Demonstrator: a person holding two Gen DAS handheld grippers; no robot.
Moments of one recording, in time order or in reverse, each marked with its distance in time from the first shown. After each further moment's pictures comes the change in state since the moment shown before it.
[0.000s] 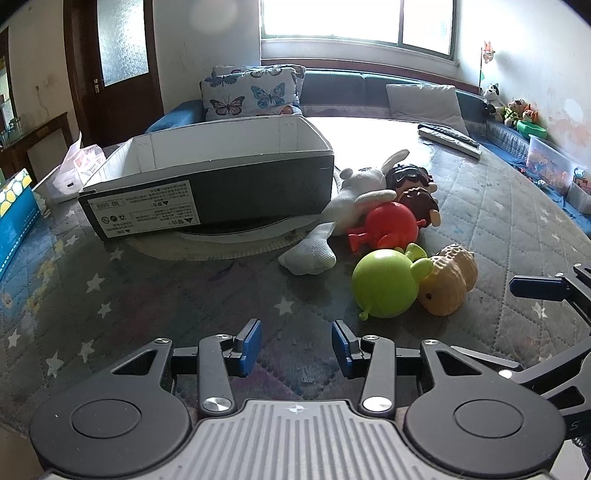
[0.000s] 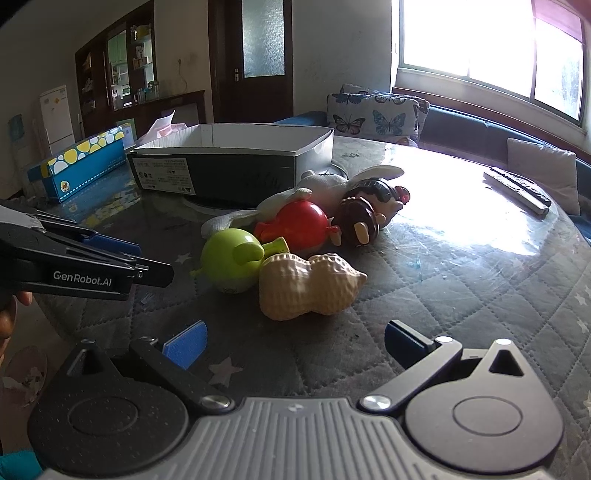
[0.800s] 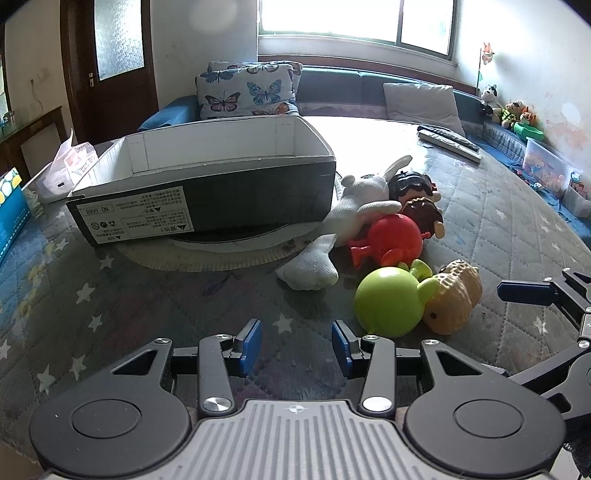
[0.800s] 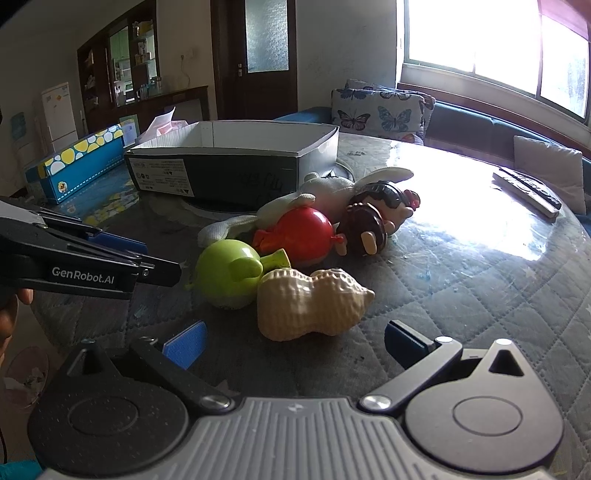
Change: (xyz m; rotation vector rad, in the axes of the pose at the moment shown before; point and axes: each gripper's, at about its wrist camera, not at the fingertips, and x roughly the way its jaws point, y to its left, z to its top) left arm 0.011 0.006 0.014 -0.011 0.014 -0.028; right arm 0.016 -0.002 0.013 -0.004 0.018 0.015
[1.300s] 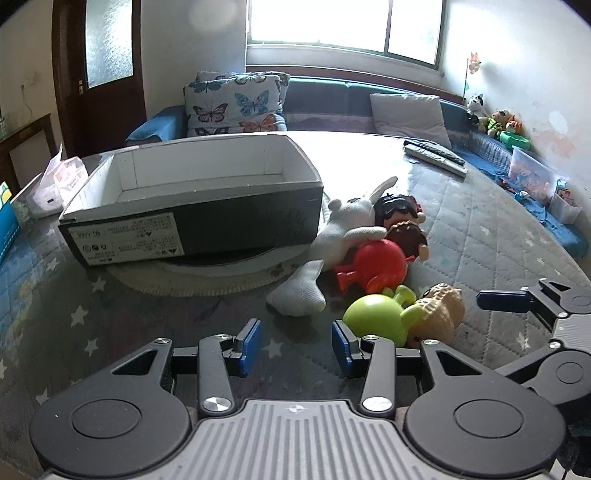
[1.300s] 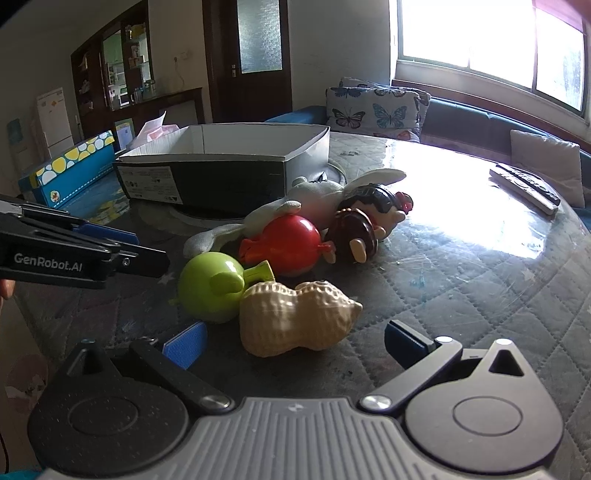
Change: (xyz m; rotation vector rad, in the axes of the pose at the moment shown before) left arm -0.009 0.001 0.015 0.013 -0.036 -0.055; right arm 0.007 -0.010 0.008 0.026 0.002 0.000
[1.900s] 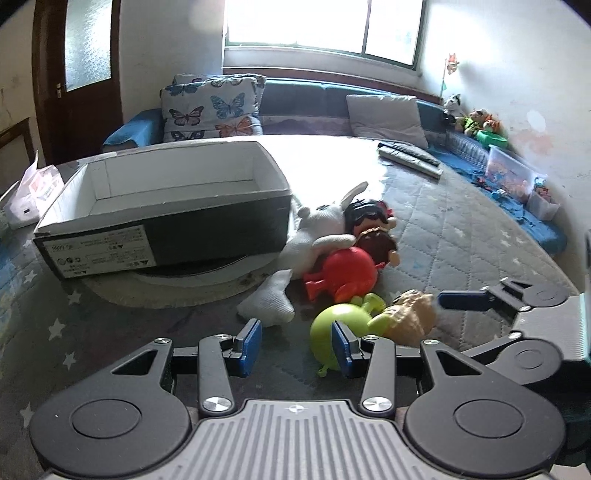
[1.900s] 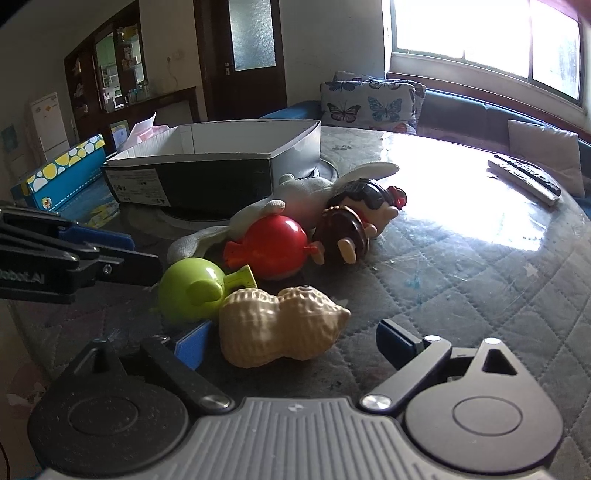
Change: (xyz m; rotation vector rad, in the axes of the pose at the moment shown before) left arm -0.002 -0.010 0.008 0.024 -0.009 -0.092; right arm 0.012 -0.011 0.004 0.028 0.016 0.003
